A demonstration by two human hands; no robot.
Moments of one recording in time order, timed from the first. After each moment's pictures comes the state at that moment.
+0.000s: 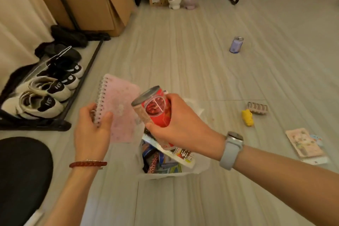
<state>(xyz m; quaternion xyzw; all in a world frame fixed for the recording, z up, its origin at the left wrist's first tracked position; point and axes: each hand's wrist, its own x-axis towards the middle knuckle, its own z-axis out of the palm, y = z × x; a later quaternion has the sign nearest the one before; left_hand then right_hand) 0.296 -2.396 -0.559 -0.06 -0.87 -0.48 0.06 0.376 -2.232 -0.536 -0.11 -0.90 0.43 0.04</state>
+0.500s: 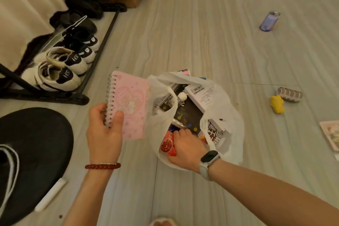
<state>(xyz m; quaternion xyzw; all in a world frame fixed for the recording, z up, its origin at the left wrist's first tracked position) 0.305 -2.442 -0.605 -0.02 -0.86 -0.51 0.05 0.374 -2.284 -0.693 -0.05 -0.98 0.14 -0.16</state>
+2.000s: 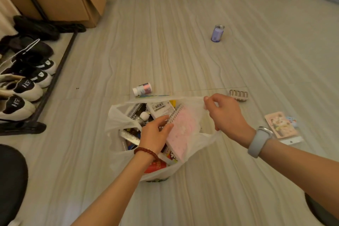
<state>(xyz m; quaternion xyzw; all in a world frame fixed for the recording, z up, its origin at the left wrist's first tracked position) 0.345 -2.282 -0.637 -0.20 -0.83 -0.47 -0.23 0.432 -2.129 -0.579 -0.32 -0.86 0.37 0.16</state>
